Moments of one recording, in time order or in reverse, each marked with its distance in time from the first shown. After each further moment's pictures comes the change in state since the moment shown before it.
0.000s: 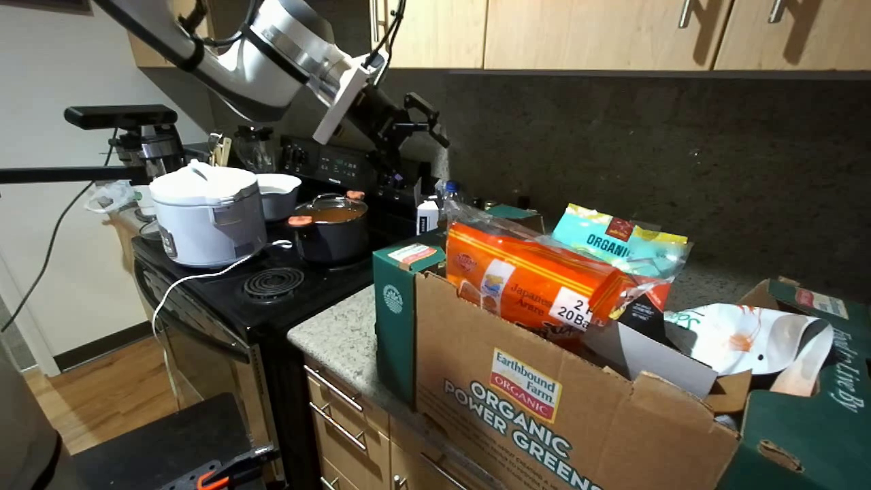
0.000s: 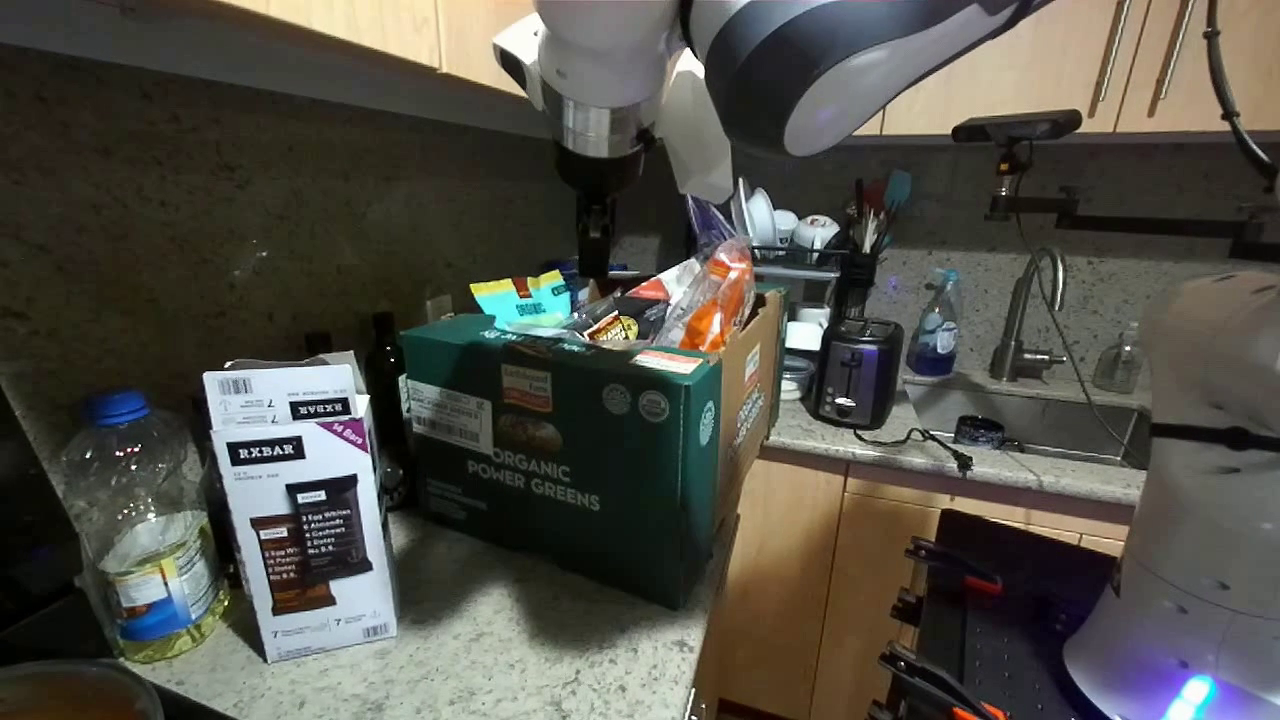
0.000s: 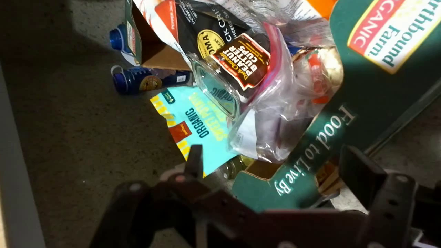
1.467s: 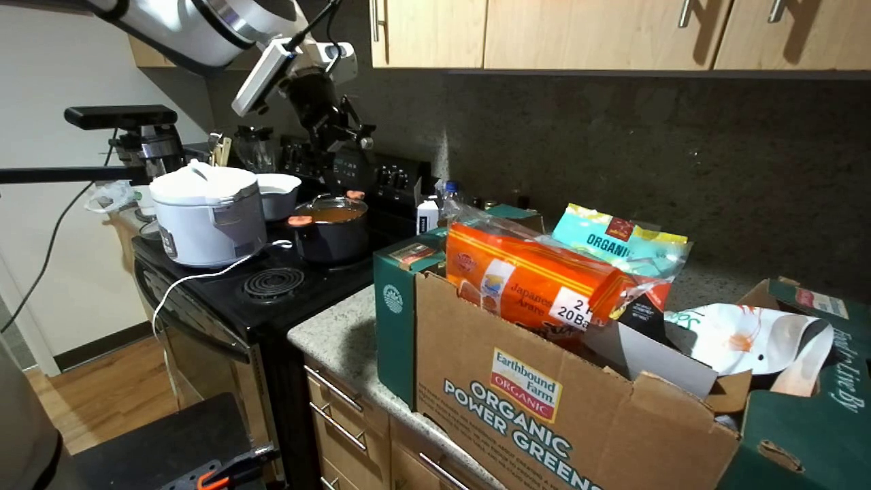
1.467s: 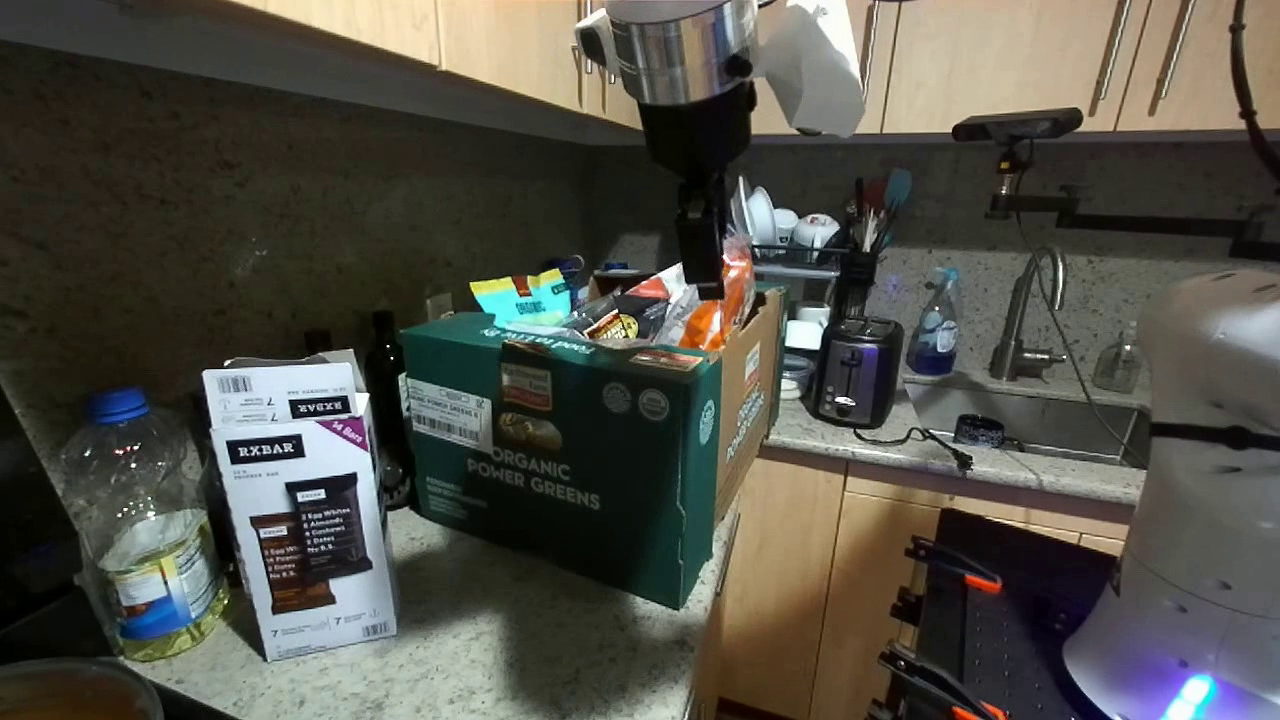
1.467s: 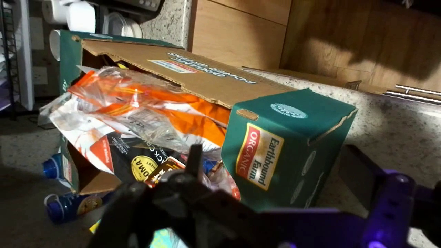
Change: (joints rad) arm 0.021 -0.109 0.078 0.006 0.432 -0.377 0.024
